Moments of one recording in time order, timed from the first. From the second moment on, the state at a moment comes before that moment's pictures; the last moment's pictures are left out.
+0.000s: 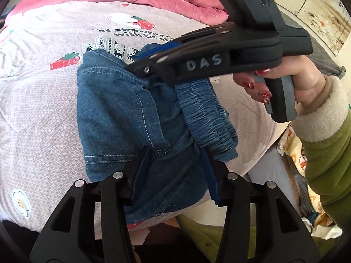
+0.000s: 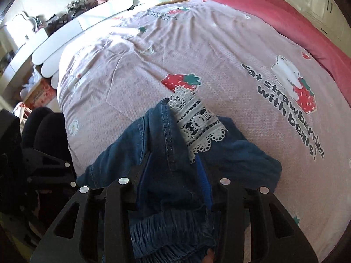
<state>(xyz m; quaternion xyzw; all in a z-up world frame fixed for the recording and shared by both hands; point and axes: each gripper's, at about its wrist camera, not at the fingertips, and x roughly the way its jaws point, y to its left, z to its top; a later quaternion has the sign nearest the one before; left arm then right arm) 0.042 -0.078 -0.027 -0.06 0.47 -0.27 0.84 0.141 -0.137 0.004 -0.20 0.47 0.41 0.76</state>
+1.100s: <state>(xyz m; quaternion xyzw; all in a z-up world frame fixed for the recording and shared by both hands) 0.042 -0.070 -0.025 -0.07 0.47 -0.26 0.84 0.147 -0.157 0.016 -0.16 0.42 0.34 0.83</state>
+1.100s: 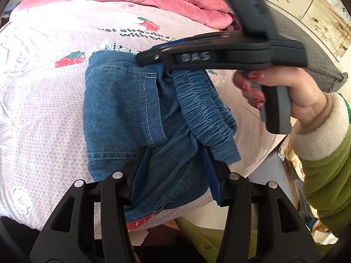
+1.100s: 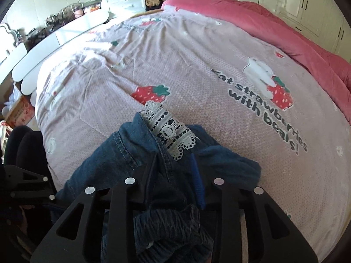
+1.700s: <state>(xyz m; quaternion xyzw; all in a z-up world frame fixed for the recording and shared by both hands) 0.018 -0.081 -0.010 -0.06 0.46 -0.25 0.85 0.101 -0.237 0.075 -0.06 0.37 0.31 0.87</state>
